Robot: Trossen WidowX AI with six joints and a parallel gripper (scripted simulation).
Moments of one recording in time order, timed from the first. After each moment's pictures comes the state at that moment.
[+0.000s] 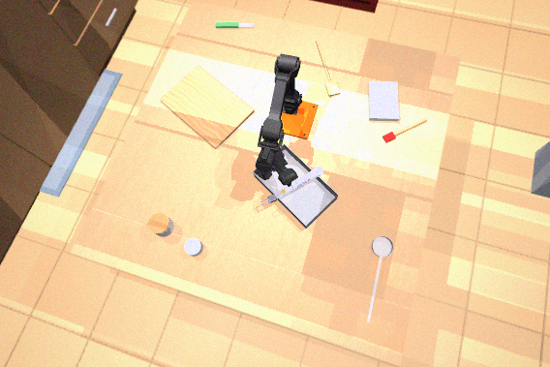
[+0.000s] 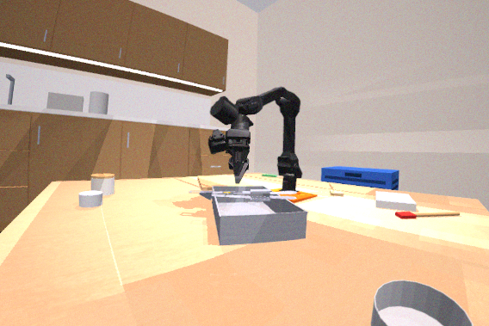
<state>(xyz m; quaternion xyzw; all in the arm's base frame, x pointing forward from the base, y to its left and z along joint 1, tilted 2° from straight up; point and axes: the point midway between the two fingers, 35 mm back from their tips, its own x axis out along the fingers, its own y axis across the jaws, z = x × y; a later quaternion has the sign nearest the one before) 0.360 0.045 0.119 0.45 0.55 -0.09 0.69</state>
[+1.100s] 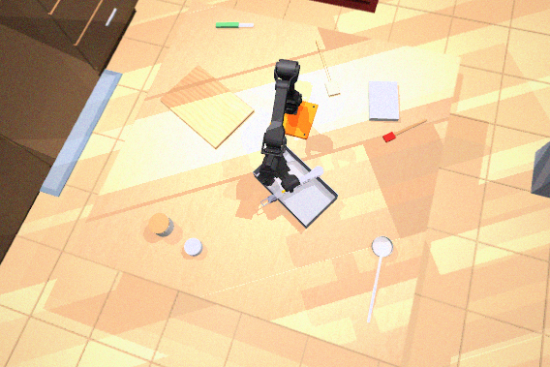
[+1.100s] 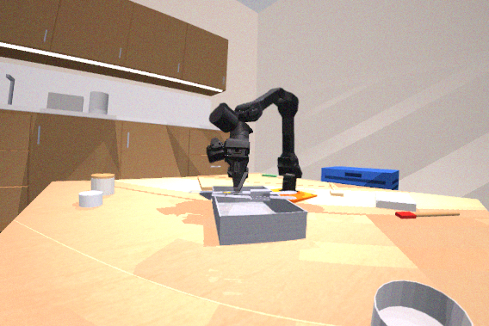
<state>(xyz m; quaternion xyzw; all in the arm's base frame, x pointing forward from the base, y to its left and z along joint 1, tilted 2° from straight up) 0.373 0.056 0.094 0.45 0.55 -0.09 0.70</state>
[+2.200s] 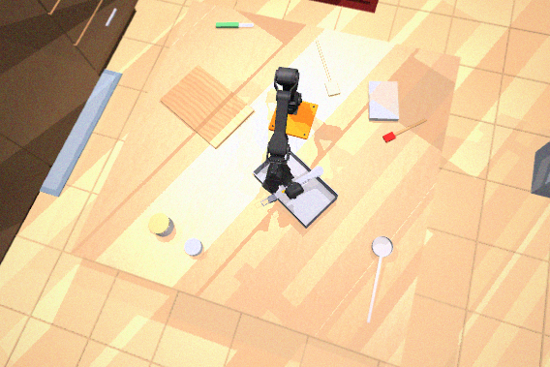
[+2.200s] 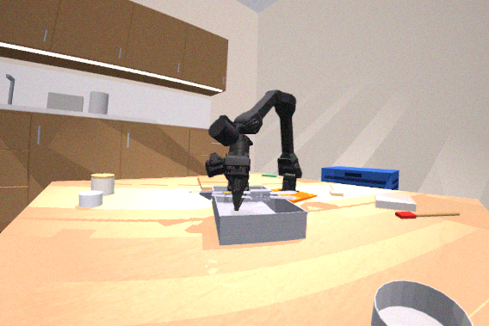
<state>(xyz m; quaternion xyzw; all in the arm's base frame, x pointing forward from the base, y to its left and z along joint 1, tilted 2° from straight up) 0.385 0.073 0.055 0.45 0.55 -0.09 0.69</state>
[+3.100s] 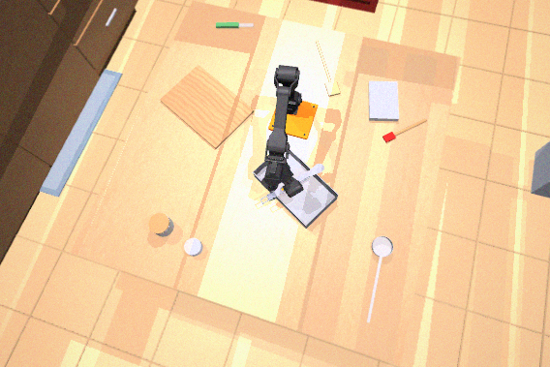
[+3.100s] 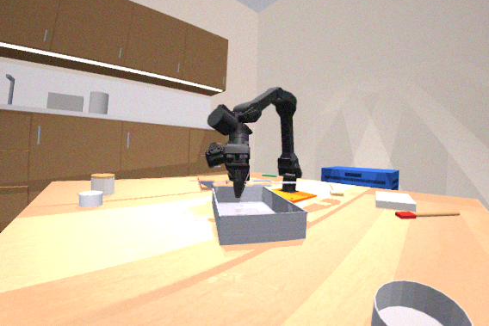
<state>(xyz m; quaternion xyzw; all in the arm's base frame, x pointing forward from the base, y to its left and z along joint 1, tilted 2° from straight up) 0.383 0.071 0.086 0.45 0.57 -0.11 0.68</state>
